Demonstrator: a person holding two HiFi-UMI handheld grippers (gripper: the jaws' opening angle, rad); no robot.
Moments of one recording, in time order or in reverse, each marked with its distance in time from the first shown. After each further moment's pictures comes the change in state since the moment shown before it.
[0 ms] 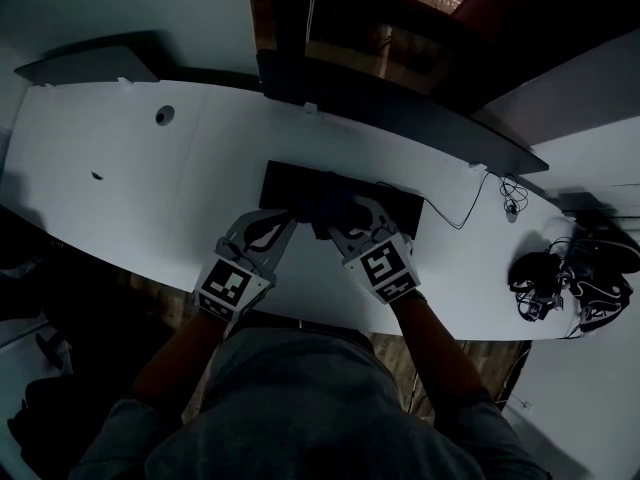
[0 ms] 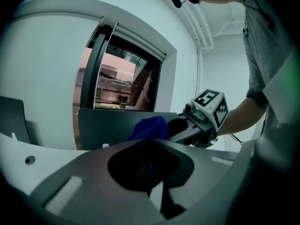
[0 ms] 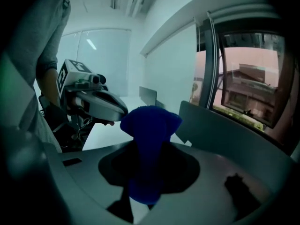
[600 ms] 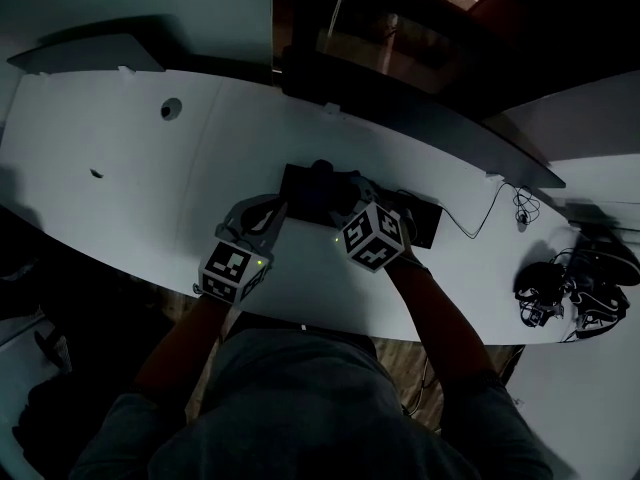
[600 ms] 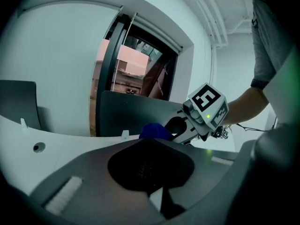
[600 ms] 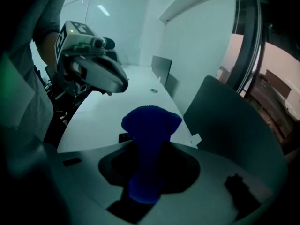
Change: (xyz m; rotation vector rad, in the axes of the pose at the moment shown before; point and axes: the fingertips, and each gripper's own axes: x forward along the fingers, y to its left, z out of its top) left arm 0.004 0.096 -0.060 -0.103 0.086 0.092; right arm 0.111 -0.019 -0.042 -0.231 0.341 0.095
